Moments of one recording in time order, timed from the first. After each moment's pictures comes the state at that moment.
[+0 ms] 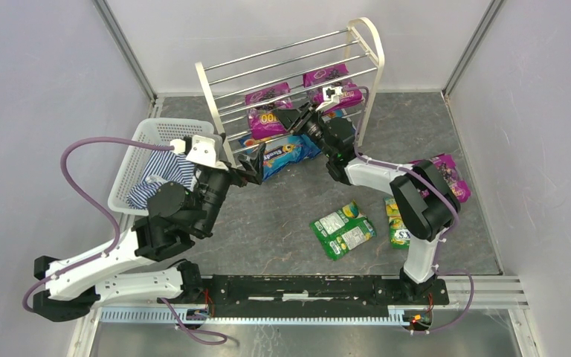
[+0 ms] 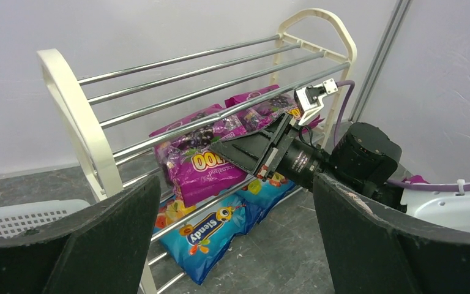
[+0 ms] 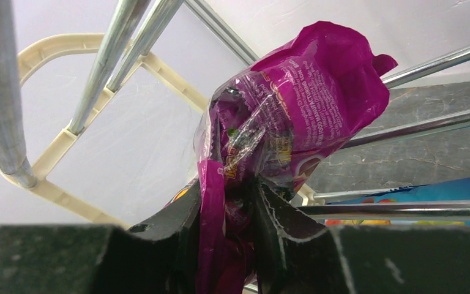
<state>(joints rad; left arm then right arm) -1.21 0.80 1.02 0.08 -0.86 0.13 0.60 1.86 1.14 0.96 -0.11 0.82</state>
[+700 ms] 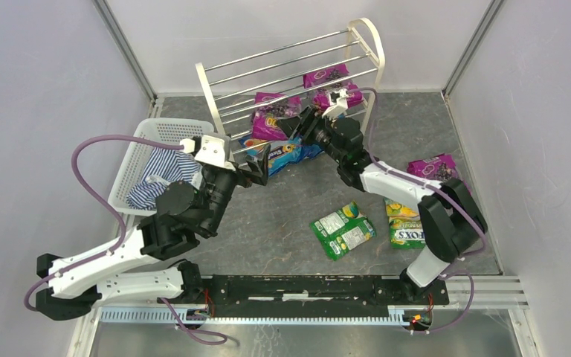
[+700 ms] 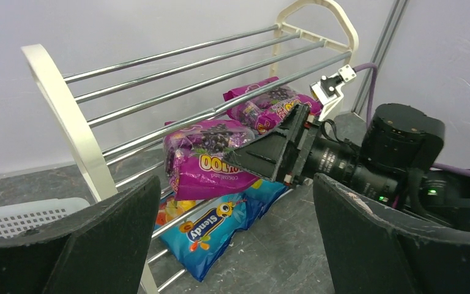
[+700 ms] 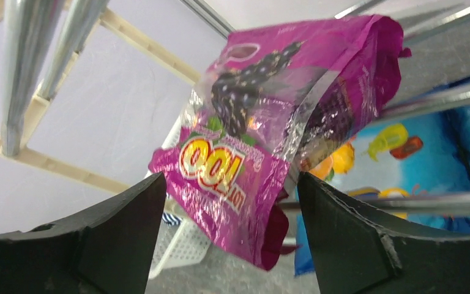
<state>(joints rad) -1.21 0.82 1.01 0.08 -0.85 0.13 0.62 1.67 1.07 0.63 -0.07 0.78</state>
